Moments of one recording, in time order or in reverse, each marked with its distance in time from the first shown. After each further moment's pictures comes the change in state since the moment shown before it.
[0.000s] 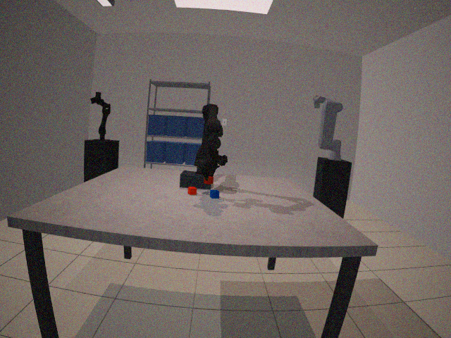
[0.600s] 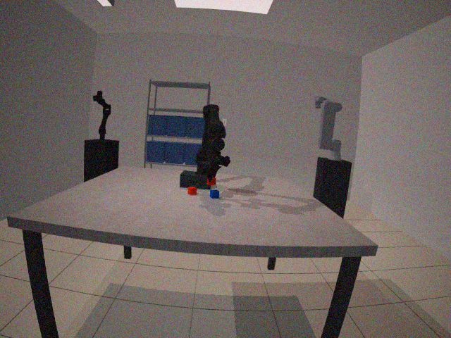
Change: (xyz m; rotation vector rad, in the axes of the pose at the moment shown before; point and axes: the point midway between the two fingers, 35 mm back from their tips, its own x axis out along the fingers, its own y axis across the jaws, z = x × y) arm 0.005 0.011 0.010 -0.167 -0.004 -0.001
